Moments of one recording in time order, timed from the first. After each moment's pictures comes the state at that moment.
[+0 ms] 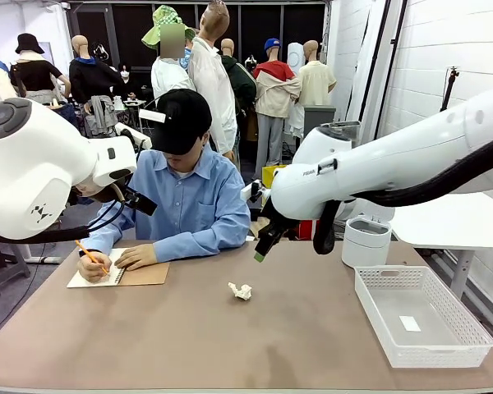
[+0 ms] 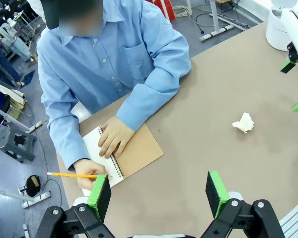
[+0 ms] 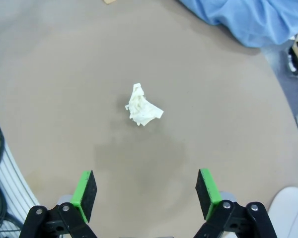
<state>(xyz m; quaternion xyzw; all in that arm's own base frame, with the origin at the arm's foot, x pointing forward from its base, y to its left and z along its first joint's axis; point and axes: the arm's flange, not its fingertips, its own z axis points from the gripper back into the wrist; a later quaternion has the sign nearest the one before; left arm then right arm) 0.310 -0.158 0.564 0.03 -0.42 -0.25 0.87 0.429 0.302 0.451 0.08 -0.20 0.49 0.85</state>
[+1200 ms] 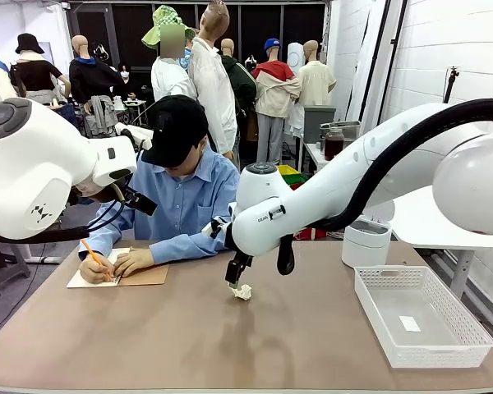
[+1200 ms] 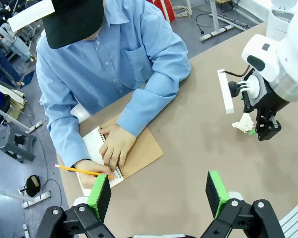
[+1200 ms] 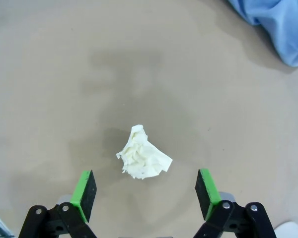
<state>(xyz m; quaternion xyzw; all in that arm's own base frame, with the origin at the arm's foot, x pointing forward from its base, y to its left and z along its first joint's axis) 0.310 -0.158 0.564 0.03 -0.42 -0.25 0.87 0.475 0.396 0.358 0.01 -0.13 0.53 0.84</state>
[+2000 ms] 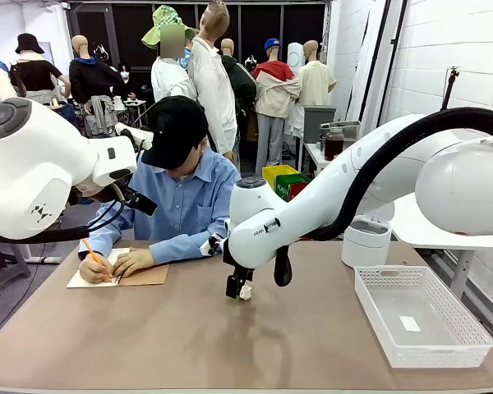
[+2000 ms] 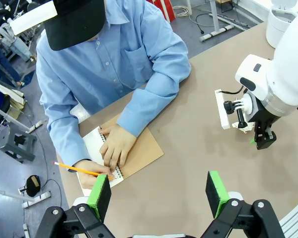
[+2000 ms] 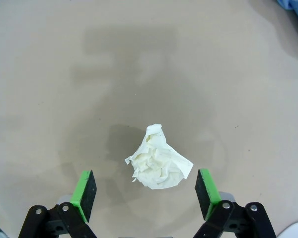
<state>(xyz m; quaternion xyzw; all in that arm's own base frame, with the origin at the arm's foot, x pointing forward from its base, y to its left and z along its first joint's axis) 0.310 -0.158 0.564 0.03 -0.42 -0.25 0.87 0.472 0.404 0.321 -0.01 -0.08 0.54 0.84</state>
